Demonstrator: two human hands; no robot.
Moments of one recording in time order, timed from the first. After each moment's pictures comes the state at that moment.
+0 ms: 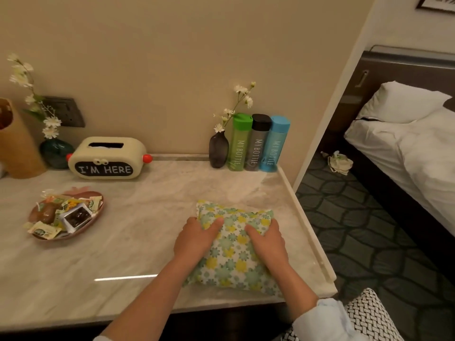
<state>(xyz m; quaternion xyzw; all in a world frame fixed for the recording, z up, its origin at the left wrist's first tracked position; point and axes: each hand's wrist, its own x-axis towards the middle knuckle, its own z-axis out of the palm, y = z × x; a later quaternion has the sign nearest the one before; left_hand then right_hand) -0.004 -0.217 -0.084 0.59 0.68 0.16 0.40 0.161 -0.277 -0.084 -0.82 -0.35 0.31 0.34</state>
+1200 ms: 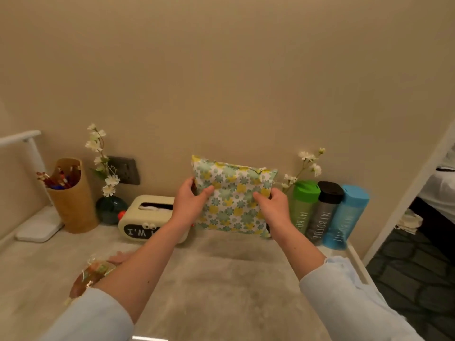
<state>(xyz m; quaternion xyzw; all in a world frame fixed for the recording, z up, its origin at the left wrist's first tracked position) -0.106 0.013 0.039 0.56 0.54 0.50 0.38 0.083 -0.016 0.043 -0.67 -0.42 0.34 0.51</state>
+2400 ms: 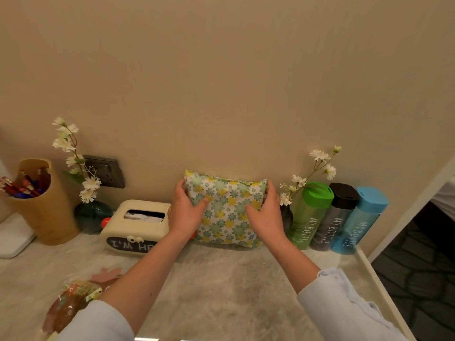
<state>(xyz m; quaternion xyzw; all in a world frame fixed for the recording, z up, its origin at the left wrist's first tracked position) -0.108 0.066 -0.009 0.57 0.64 0.42 0.29 0.070 0.018 0.010 -0.67 -0.51 0.28 0.46</state>
